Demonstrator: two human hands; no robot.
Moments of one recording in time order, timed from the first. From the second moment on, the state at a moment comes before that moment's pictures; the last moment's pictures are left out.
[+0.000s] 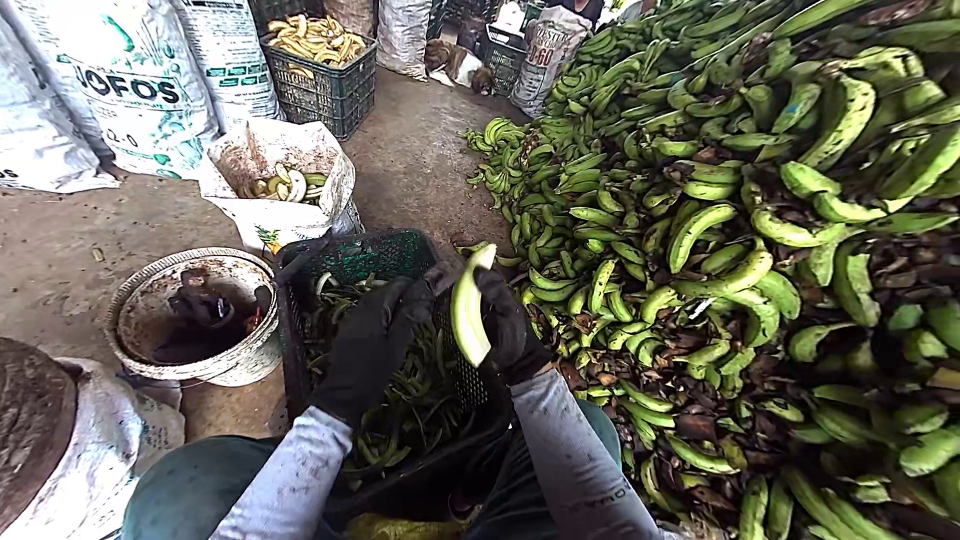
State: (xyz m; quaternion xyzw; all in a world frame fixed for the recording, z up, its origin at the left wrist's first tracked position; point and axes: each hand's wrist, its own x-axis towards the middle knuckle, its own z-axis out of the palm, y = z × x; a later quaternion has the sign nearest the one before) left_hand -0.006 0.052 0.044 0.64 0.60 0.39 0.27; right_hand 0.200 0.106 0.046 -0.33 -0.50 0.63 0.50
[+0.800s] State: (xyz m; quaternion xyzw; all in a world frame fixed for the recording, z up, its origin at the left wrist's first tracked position) left_hand -0.004 0.073 0.039 0.61 0.63 0.36 0.33; right_hand 0.221 0.110 0.033 -0.26 -0.45 0.76 0.40
